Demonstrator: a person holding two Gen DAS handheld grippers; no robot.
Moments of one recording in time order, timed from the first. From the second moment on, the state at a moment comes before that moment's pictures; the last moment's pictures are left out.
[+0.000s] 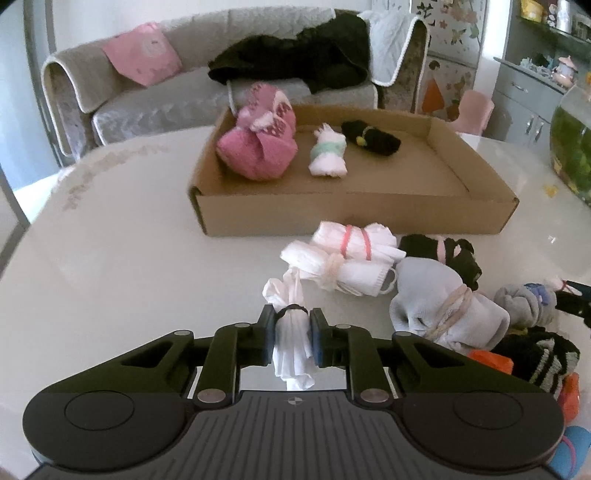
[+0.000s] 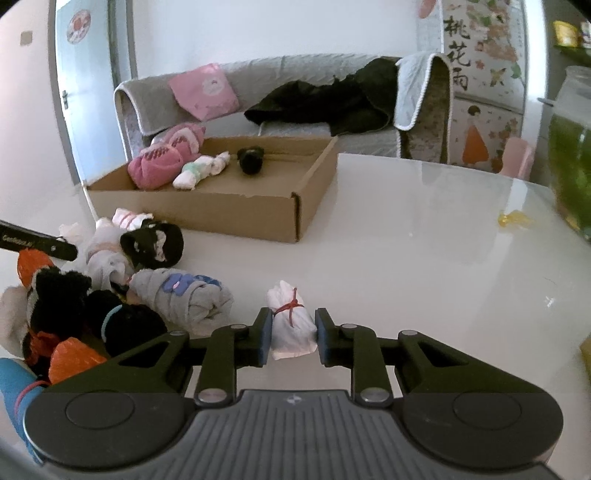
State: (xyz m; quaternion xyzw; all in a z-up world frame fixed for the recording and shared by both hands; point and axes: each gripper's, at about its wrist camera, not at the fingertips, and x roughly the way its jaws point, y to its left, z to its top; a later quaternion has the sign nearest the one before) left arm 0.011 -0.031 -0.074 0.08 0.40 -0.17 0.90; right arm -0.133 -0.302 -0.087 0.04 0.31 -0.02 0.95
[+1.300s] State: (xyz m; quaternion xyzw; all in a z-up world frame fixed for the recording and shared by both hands) left arm 0.160 -0.154 0.004 0.06 0.39 -0.29 0.87; right arm 0.070 -0.304 -0.003 0.01 0.29 0.02 0.96
